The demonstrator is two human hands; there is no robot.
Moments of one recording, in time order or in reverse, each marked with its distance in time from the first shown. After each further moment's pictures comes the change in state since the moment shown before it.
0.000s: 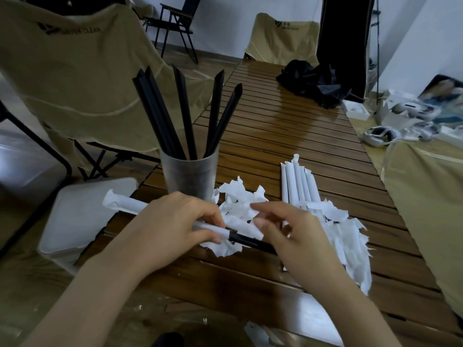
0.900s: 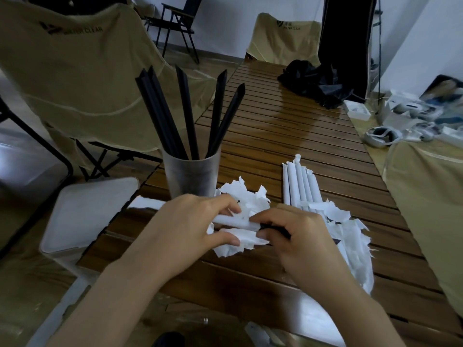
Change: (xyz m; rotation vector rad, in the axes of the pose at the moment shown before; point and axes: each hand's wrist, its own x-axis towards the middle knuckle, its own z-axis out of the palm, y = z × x) left_hand 0.004 0.014 0.013 0.056 0.103 0.047; right_hand 0.000 0.006 -0.002 -0.220 0.025 -0.279
